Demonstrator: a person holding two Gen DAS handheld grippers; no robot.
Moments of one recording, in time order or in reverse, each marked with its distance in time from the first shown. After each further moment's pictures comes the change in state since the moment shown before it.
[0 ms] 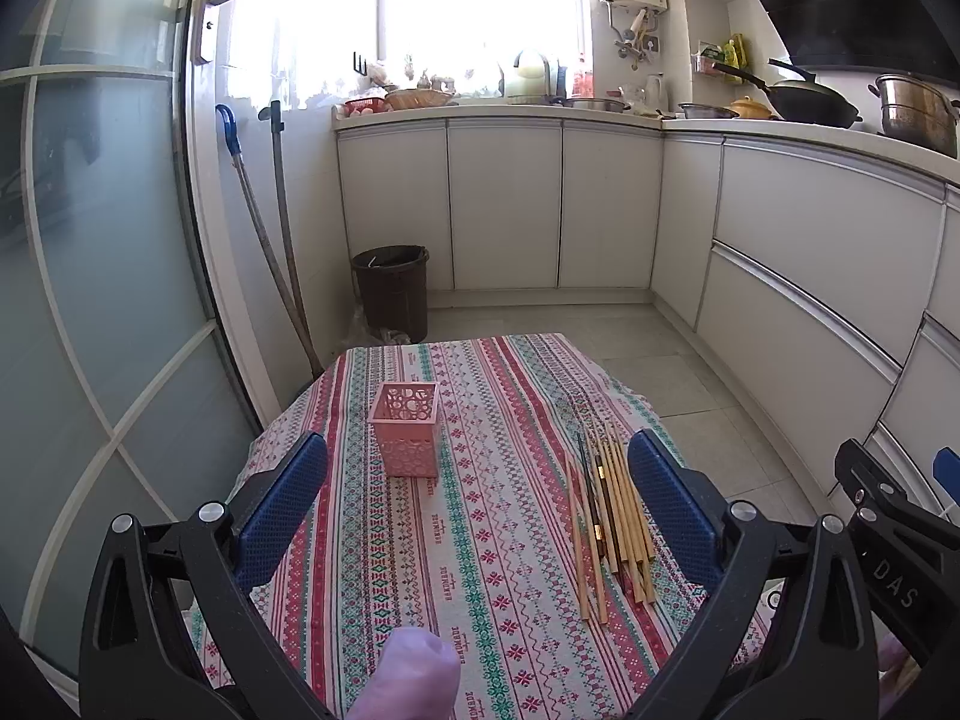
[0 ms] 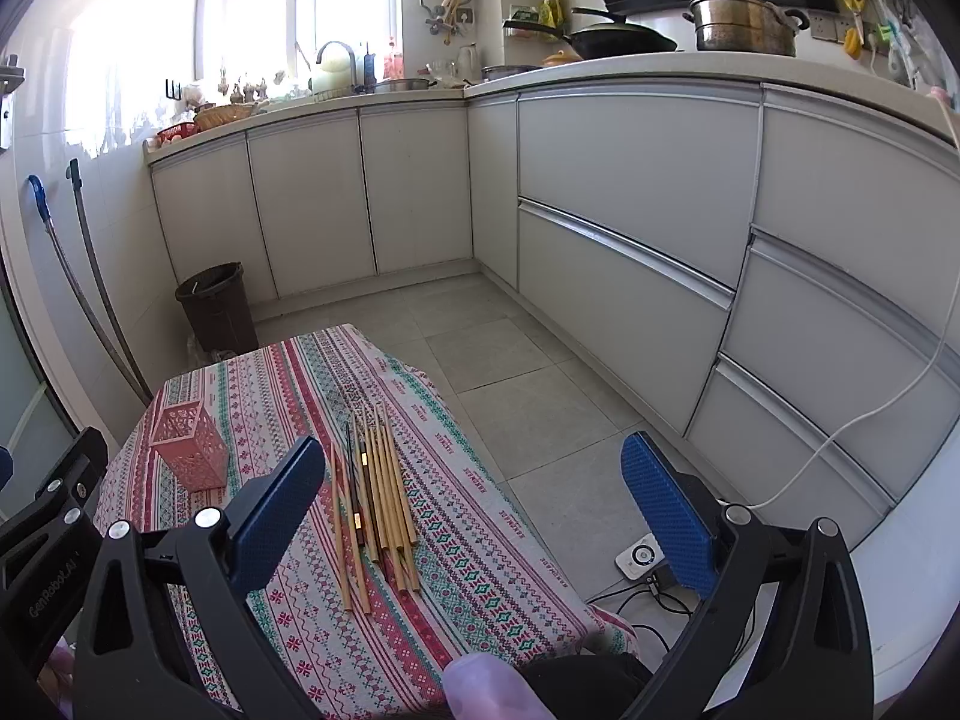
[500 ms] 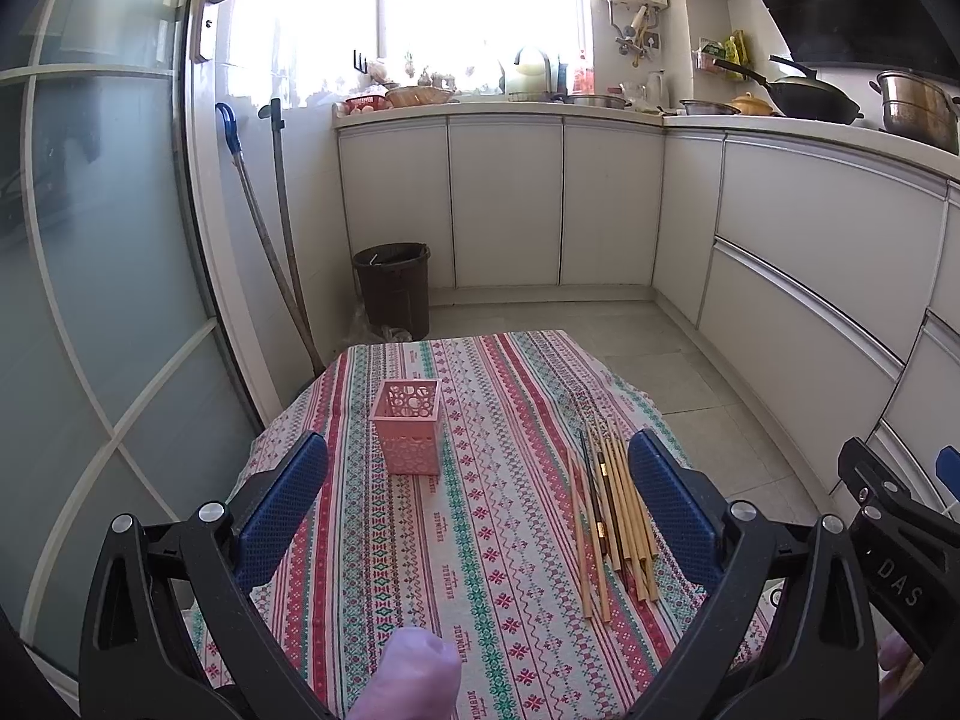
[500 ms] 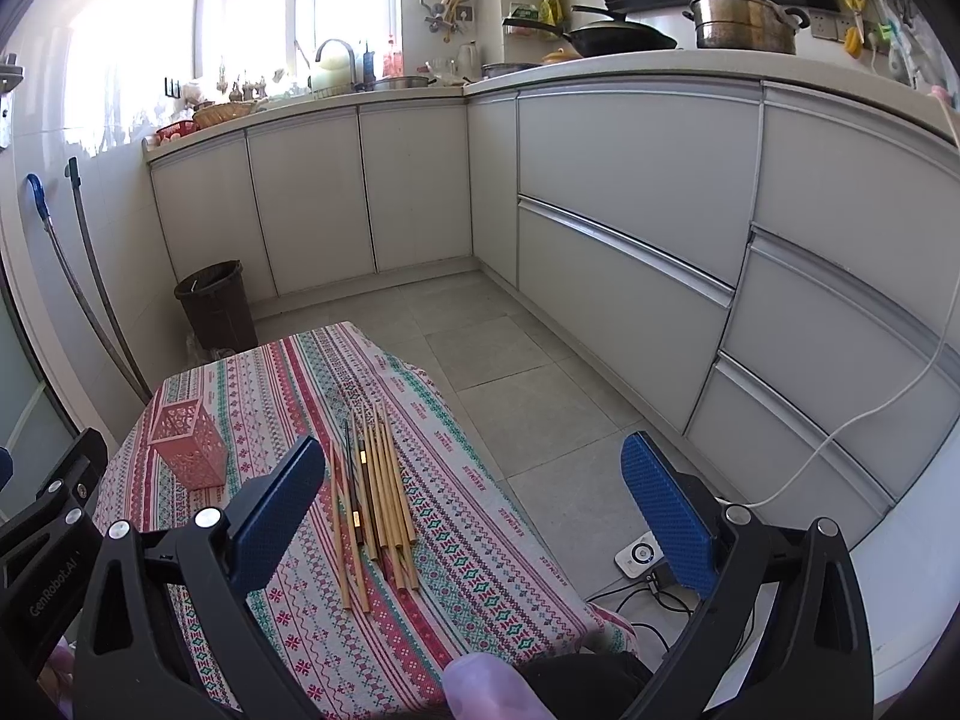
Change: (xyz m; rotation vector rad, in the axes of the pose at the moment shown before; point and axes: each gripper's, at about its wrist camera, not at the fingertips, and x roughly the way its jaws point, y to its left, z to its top) left arm 0.002 0.001 -0.001 0.001 0.003 0.003; right arm 0.002 -0.001 0.000 0.001 0.008 0.001
